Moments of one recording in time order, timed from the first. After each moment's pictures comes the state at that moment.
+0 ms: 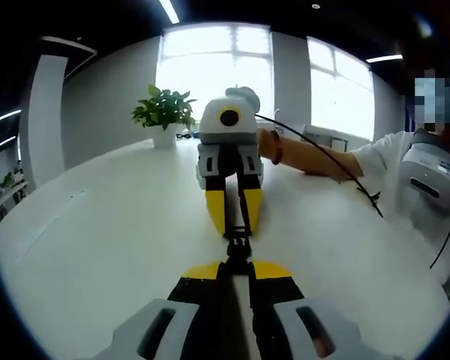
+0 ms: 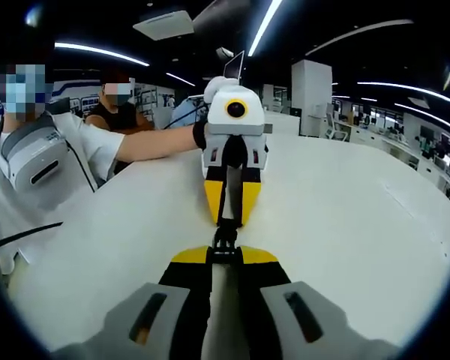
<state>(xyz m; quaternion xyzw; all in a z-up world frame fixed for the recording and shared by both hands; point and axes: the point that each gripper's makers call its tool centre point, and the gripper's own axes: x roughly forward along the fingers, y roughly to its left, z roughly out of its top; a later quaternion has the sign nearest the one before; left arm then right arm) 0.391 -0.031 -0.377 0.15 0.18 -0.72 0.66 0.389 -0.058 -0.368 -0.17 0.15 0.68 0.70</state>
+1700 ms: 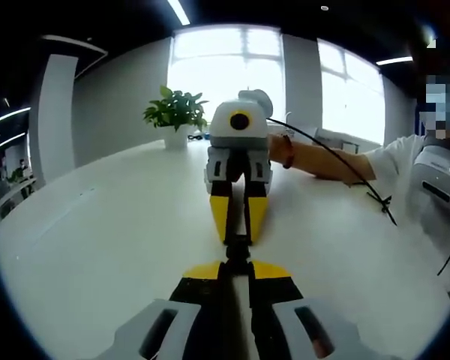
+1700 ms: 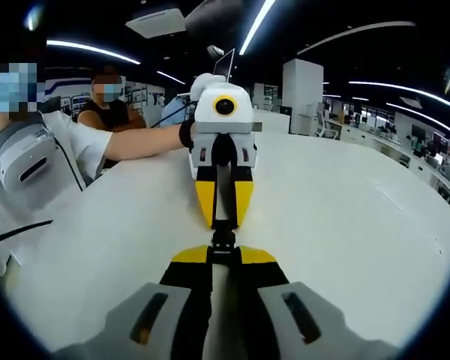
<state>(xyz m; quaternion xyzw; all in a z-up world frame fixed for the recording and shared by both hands) 0.400 -0.034 -0.377 0.13 0.17 -0.70 0.68 0.400 -0.058 -0.370 -0.17 0.15 0.66 0.72</state>
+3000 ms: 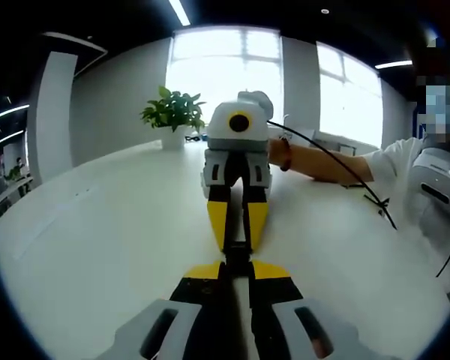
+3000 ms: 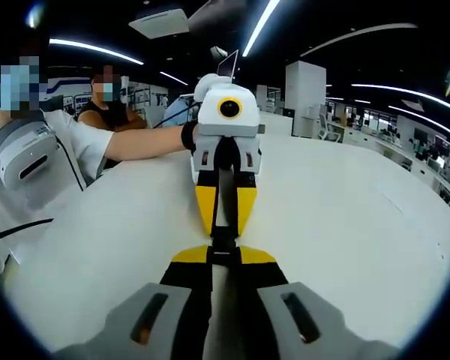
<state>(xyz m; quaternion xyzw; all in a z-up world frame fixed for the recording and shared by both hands) 0.399 -0.040 -0.377 0.13 0.18 -0.70 0.68 0.382 -0.056 -0.364 -0.17 0.14 0.66 0.72</state>
